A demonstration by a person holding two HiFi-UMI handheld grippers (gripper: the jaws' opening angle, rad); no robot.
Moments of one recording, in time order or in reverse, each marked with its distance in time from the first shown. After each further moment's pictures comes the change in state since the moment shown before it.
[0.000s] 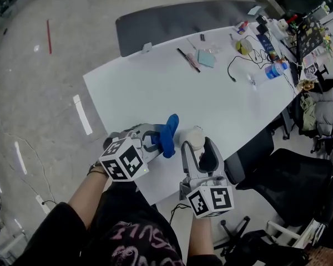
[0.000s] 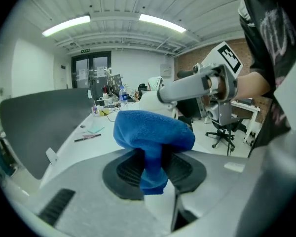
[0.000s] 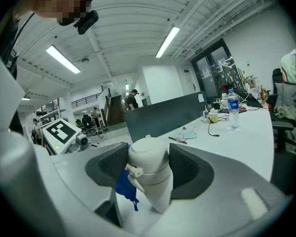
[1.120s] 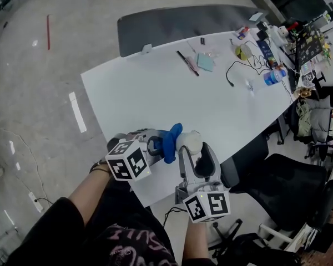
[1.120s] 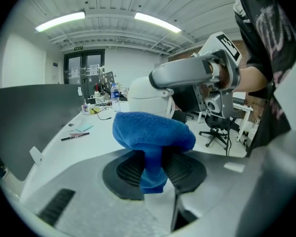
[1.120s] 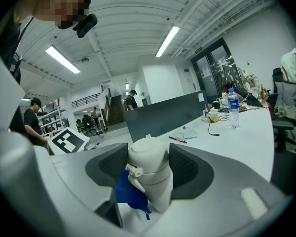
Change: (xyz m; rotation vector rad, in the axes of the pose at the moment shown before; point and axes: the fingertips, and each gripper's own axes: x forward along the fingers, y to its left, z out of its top) left arm 0.023 -0.015 -0.005 0.017 0.004 -0.083; right arm -0.003 0.004 0.006 0.009 0.003 0.005
